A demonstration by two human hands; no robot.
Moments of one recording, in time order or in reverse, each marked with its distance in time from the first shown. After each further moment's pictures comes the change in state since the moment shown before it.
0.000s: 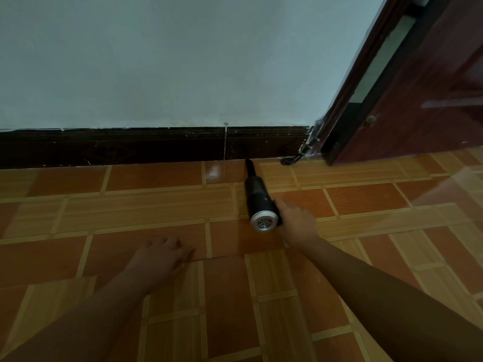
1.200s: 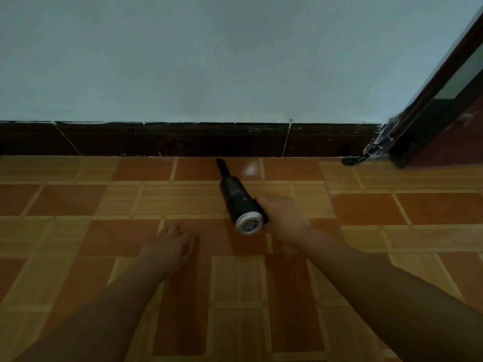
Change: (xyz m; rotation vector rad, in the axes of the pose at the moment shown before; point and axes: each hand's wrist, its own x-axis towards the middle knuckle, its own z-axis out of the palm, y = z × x) left_hand -0.046 -0.085 0.025 -0.232 -0.041 -0.321; right_hand 0.037 -0.136 0.025 0.089 -0.070 -0.371
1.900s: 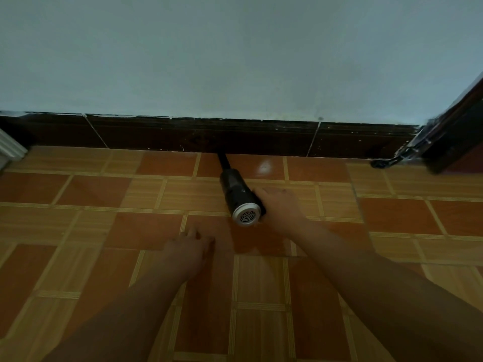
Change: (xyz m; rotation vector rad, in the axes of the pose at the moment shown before) left_hand -0.003 -0.007 0.009 0.054 -0.025 -0.008; right_hand 0.046 -0.034 0.022 -0.013 0.022 -0.029
